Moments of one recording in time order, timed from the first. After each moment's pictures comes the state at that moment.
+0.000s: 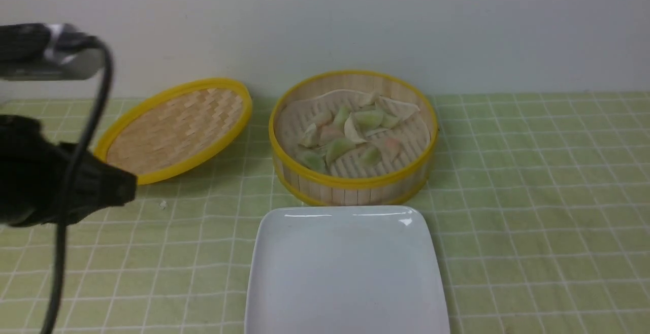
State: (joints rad) right arm 0.05 0.47 -0.59 0.47 0.89 -0.02; left arm -0.09 1.07 -0.98 -0.48 0.95 0.29
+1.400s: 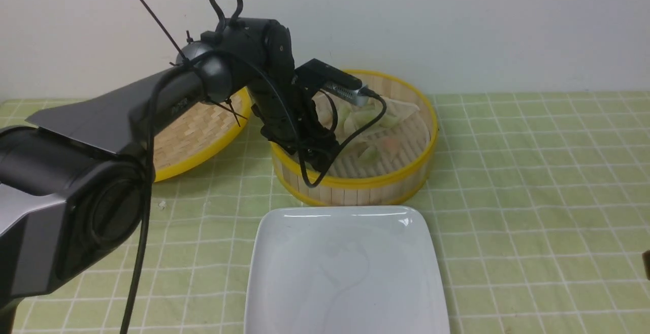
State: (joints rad) right arm 0.05 0.86 -0.88 0.33 1.25 -0.08; left arm -0.39 2.35 -2.05 -0.16 1.01 0.33
